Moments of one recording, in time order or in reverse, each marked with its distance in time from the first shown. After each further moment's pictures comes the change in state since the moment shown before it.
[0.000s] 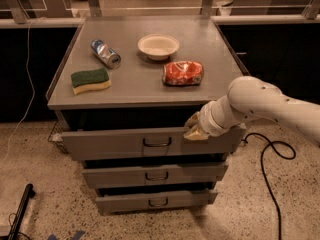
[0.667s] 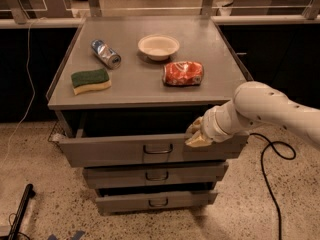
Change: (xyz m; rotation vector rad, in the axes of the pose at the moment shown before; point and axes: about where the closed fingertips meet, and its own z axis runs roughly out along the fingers) arm 0.005 0.017 -0.009 -0.006 -0.021 -0.004
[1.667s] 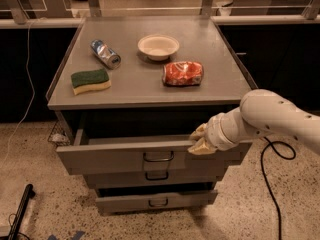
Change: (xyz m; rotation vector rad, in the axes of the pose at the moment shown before) arm 0.006 0.024 -0.011 0.000 -0.010 0.014
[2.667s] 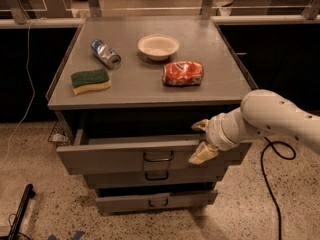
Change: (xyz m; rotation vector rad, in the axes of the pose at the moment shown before) arm 0.000 0.000 0.000 0.000 0.000 0.000
